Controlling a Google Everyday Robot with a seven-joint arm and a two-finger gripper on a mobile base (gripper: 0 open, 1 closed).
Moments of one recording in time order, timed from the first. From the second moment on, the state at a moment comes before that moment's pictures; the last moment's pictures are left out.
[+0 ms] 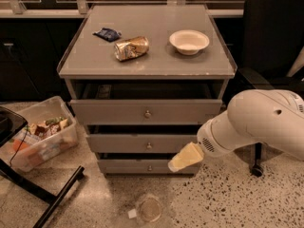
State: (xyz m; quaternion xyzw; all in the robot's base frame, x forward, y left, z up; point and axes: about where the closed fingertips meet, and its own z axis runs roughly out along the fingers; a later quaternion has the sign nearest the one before) arm 0.456 -0.135 0.729 -0.32 0.92 0.10 0.21
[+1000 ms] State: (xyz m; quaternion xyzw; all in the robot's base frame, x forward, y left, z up) arm 0.537 -0.131 0.617 -0.26 0.93 0.15 0.20
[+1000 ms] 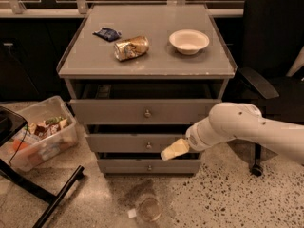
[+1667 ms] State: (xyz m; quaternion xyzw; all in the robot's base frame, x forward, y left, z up) arm 0.591 -0.128 0.531 -0.19 0.94 0.18 0.21
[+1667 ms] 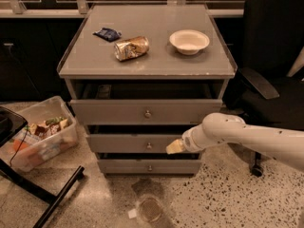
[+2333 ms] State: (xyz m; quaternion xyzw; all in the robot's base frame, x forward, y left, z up) arm 0.622 -0.123 0.501 -0.13 0.92 0.21 0.30
